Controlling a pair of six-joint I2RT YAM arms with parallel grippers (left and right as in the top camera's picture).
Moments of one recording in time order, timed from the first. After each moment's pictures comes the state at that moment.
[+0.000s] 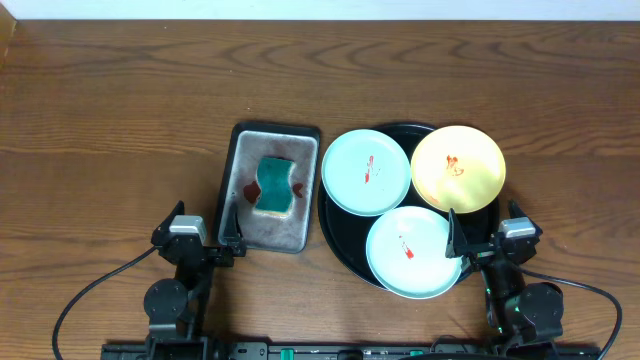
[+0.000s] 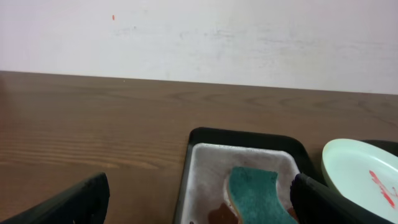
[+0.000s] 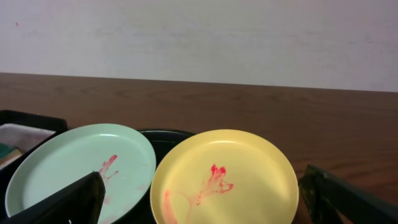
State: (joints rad) left arm 0.01 0.01 0.02 -0.10 0.09 -0.09; right arm 0.16 0.01 0.01 -0.07 -0.01 0.01
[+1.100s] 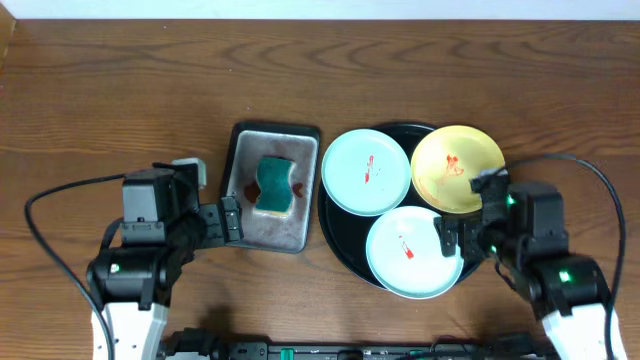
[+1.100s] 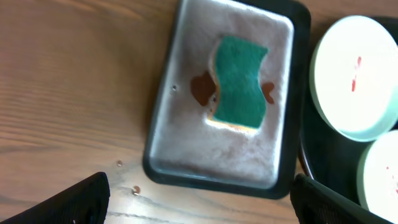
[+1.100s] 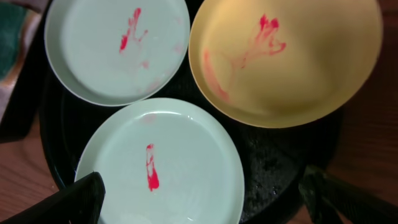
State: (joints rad) left arm 0.01 0.90 0.87 -0.95 0.17 -0.15; right arm 0.16 0.87 0.72 -0.80 -0.16 0.06
